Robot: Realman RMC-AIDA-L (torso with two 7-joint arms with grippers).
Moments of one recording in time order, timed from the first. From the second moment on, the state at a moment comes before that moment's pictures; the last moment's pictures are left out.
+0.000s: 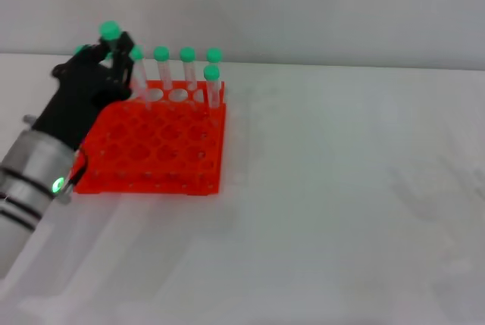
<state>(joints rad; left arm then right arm) -0.47 -2.08 -1.40 -0.28 -0.11 -1.20 2.66 0.30 2.01 -1.10 -0.13 2.56 1.48 -2.57</state>
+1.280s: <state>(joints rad) -0.68 -2.09 -1.40 -0.25 -0.06 -0.86 2.82 0.34 2.02 -1.10 -0.13 2.55 1.48 -2.57</state>
